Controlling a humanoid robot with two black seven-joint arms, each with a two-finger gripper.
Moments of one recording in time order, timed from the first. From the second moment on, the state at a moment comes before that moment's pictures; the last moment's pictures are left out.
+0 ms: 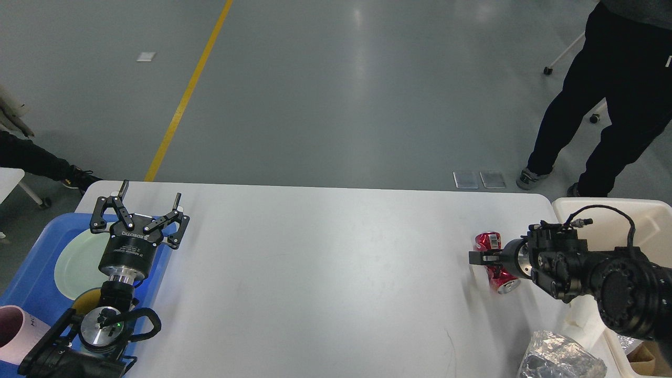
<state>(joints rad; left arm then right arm) -0.30 0.12 -1.43 -0.71 0.02 -0.66 -0.13 0.98 -0.14 -1.26 0.39 -0.24 0.10 0.23</state>
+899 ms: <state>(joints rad) -0.30 0.12 -1.43 -0.71 0.02 -0.66 -0.13 0.94 -0.13 -1.11 0.37 -0.21 0.07 0.03</state>
